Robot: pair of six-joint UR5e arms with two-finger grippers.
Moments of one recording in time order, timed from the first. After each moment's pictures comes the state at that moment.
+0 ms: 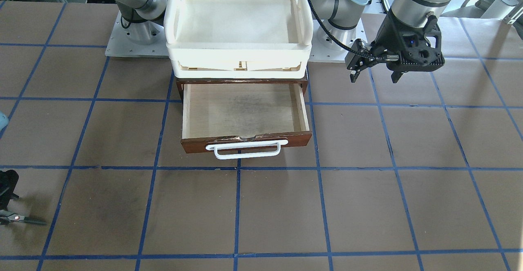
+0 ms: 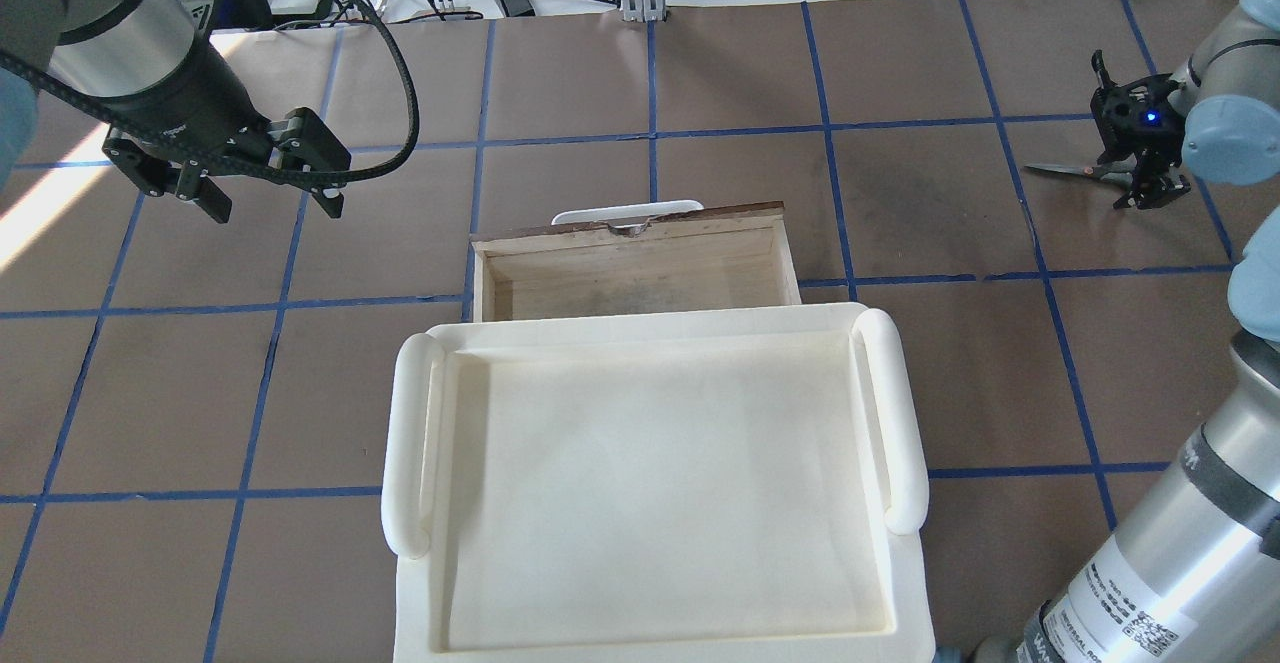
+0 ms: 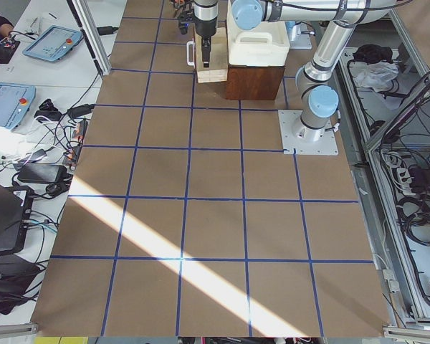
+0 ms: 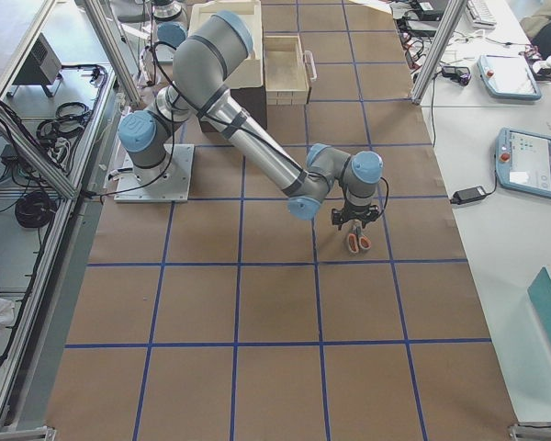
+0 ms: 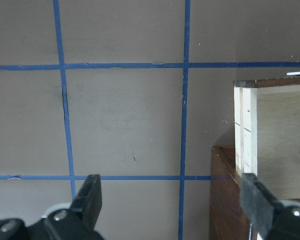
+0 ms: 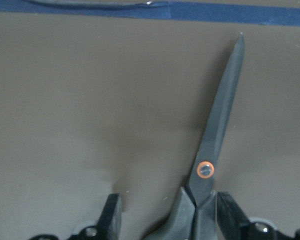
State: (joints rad) left arm -1.48 -1.51 -1.63 -1.58 1.59 0.08; right arm 1.06 -0.90 1.51 -2.27 -1.57 -2.14
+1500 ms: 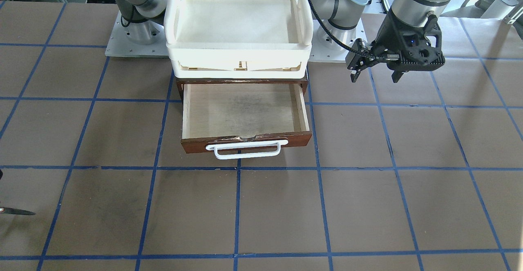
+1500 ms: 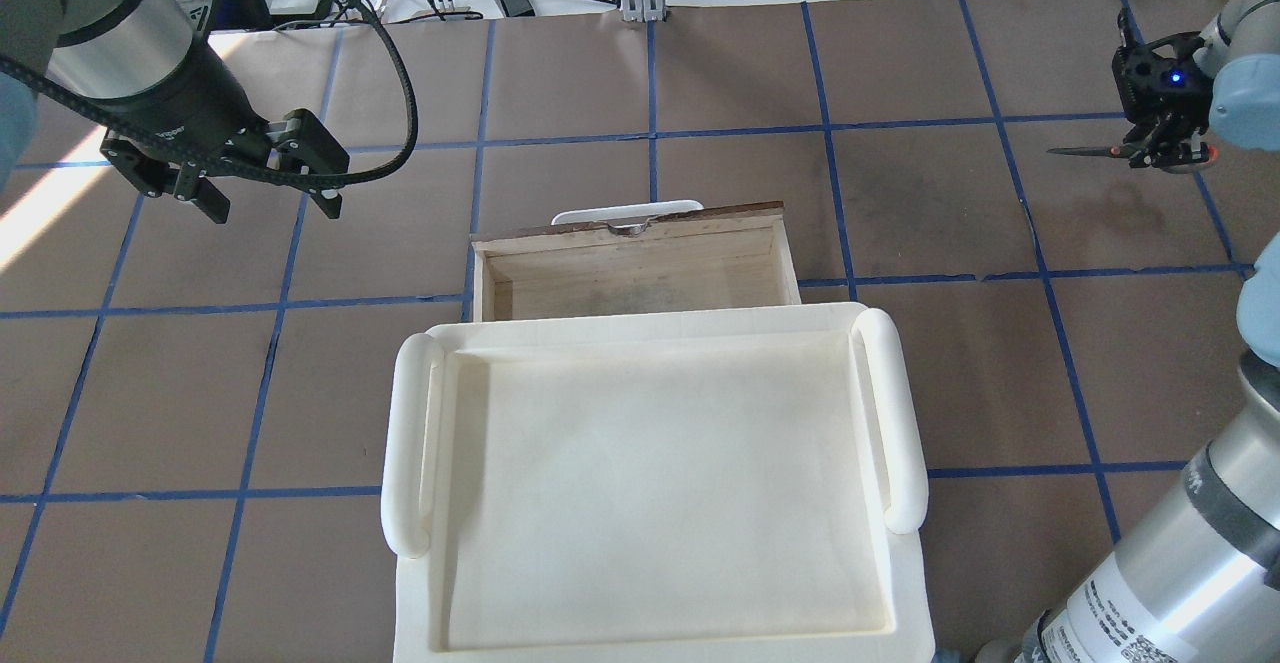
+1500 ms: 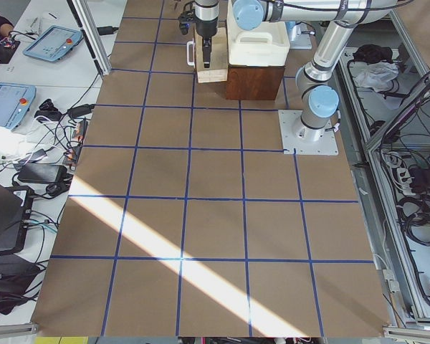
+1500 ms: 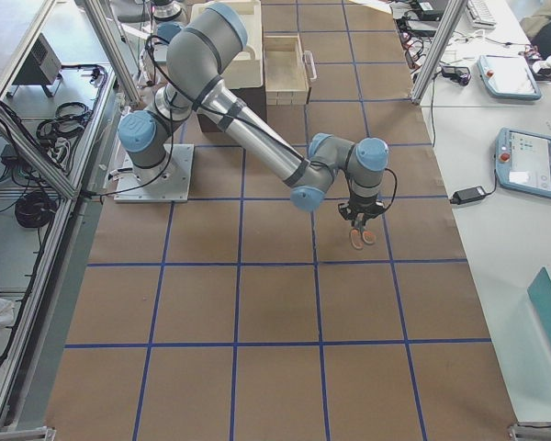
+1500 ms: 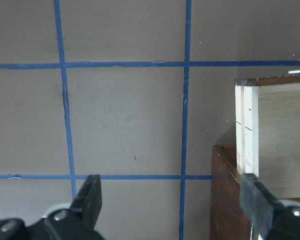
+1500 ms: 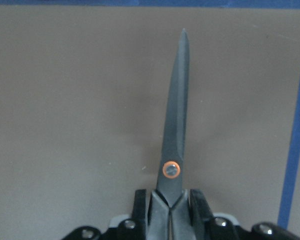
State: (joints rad) left arm -1.48 -1.51 -1.63 -1.57 1.59 0.09; right arm 1.08 -1.00 1.47 -2.17 -1.60 -2.02
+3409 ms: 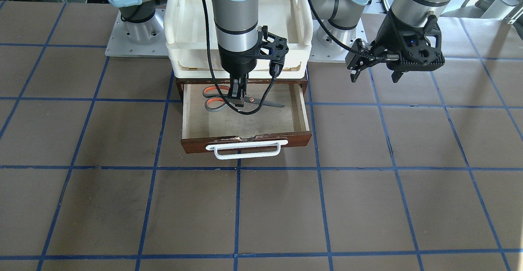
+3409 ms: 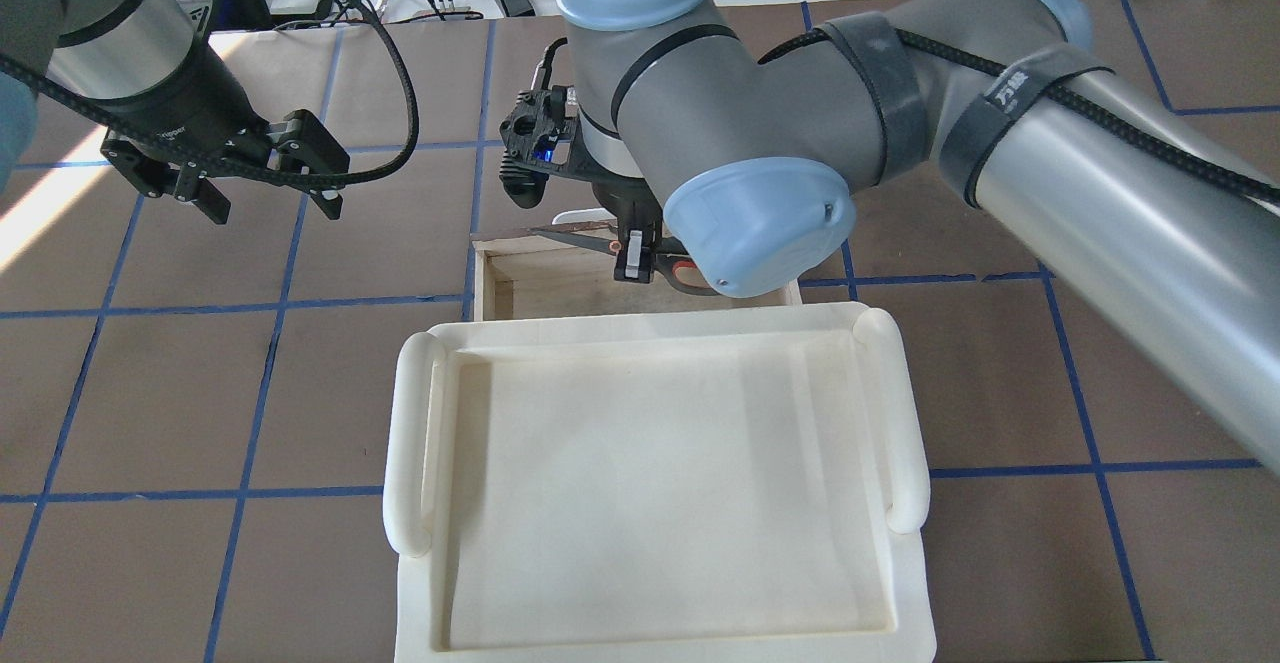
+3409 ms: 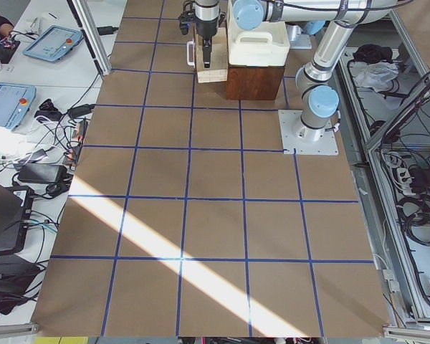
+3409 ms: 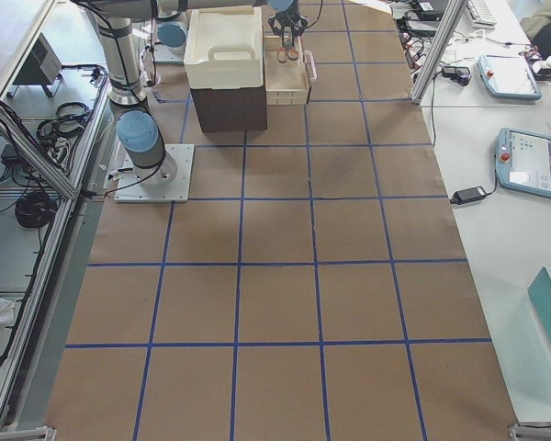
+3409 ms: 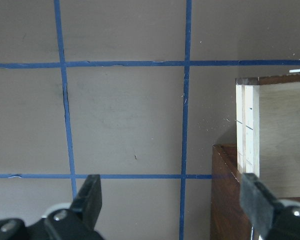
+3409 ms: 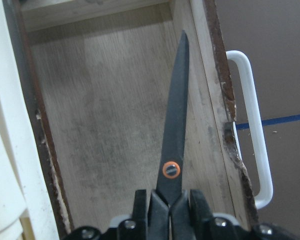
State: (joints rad) left arm -1.48 -1.51 -1.63 -1.57 1.59 0.09; right arm 2.03 -1.37 1.58 -1.85 -1.57 -0.97
